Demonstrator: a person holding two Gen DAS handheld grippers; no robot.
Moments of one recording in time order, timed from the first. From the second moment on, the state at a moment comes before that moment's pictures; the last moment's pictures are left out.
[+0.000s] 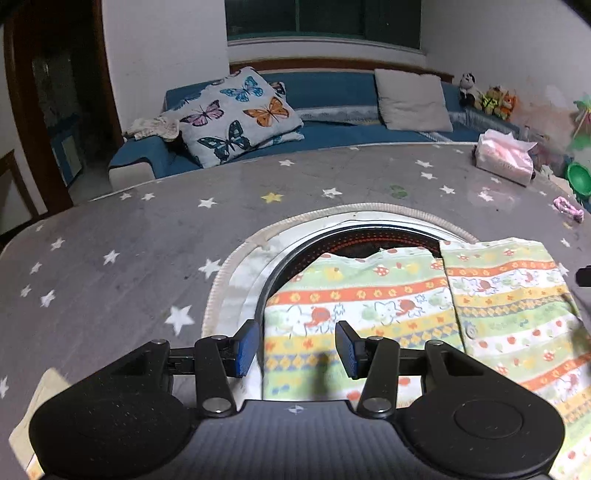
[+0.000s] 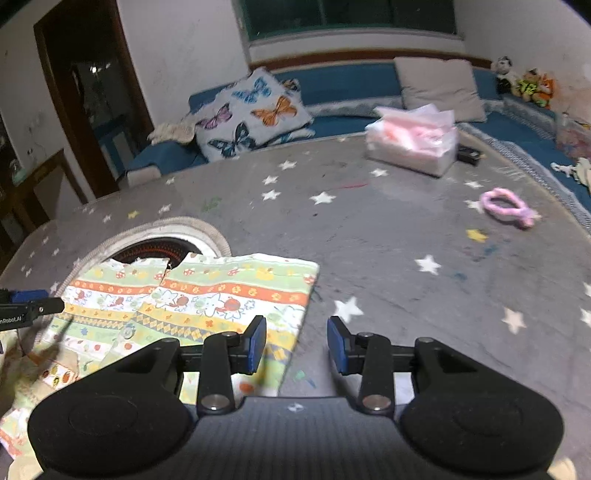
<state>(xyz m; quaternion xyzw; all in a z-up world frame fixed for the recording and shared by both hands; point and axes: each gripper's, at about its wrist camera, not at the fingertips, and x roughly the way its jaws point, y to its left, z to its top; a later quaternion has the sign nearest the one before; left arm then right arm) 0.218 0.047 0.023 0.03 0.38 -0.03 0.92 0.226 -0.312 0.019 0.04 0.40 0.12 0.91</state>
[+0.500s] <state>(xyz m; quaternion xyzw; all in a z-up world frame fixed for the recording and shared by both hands) 0.234 0.055 0.007 0.03 0.37 -0.06 0.93 0.263 -0.281 0.006 0.01 0.41 0.13 0.90</state>
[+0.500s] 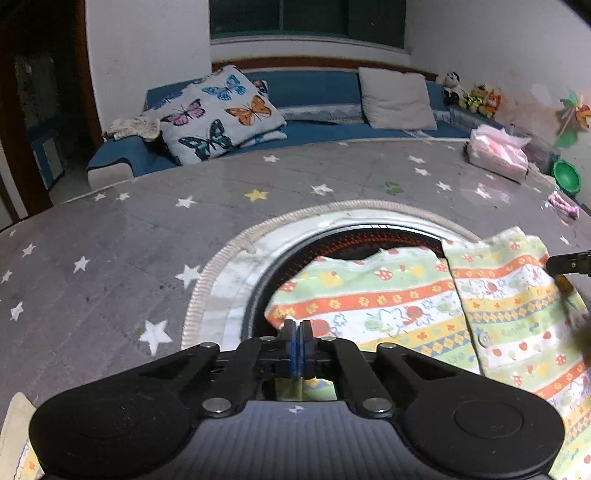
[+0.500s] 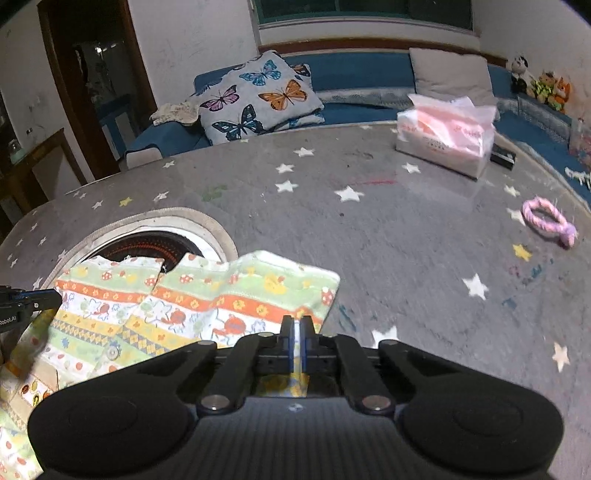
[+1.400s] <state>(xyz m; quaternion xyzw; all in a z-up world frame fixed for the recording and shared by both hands) 0.255 0.071 0.015 0.02 0.37 -0.04 0.93 0.301 -0.279 0.007 0.01 0.41 0.11 0.90</state>
